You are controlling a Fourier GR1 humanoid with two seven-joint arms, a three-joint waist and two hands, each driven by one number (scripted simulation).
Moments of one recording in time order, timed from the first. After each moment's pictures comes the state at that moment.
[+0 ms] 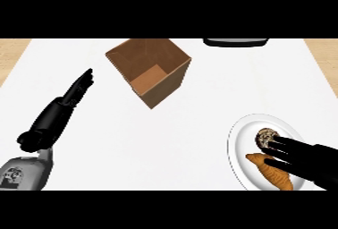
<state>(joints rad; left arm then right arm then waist) -0.19 0.33 -0.06 -1.56 -0.05 -0.15 -0.07 0.09 -0.81 0.18 -1.75 0.87 0.30 -0.77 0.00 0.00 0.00</state>
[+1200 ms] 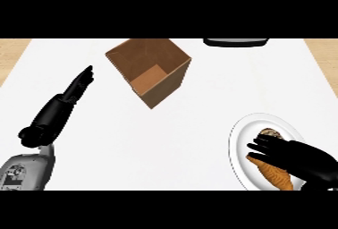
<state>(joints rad) -0.21 0.26 0.02 -1.56 -0.12 -0.22 -0.06 0.01 -0.58 0.17 -1.49 1.15 0.23 -0.86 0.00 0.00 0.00</state>
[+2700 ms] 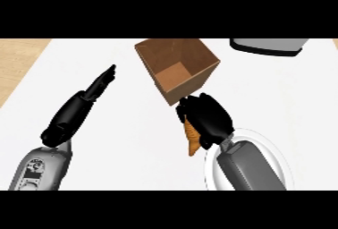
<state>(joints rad) -0.26 0.20 -0.05 -1.56 -0.15 -0.27 -0.06 -0.40 -0.02 0.36 -1.43 1.31 0.18 -0.11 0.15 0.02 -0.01</state>
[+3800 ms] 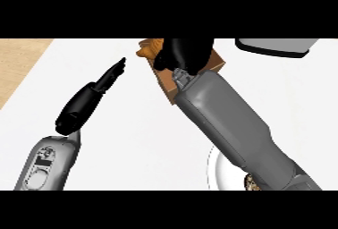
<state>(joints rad) -0.35 0.18 -0.06 -1.50 -0.16 -0.28 -0.05 -1.09 0.00 0.34 -1.14 1.17 -0.15 0.99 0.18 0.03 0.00</state>
